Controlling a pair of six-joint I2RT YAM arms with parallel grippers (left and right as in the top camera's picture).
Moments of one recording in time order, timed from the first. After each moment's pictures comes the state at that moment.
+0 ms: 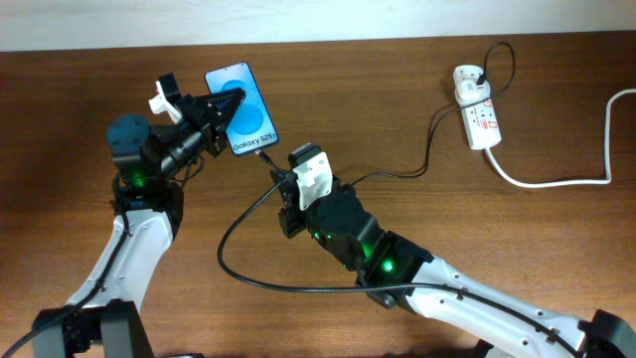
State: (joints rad) left arm 0.05 1.52 0.86 0.64 0.82 -1.48; right arm 0.91 1.40 0.88 0.29 0.22 0.26
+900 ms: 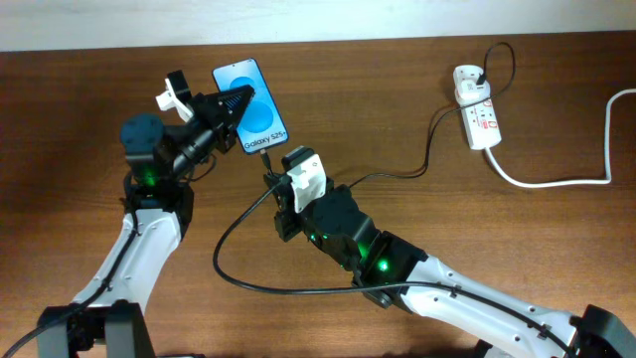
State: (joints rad) left arm -0.01 1.52 0.86 0.64 0.74 -1.41; right arm 0.92 1.43 0.88 0.32 0.17 0.25
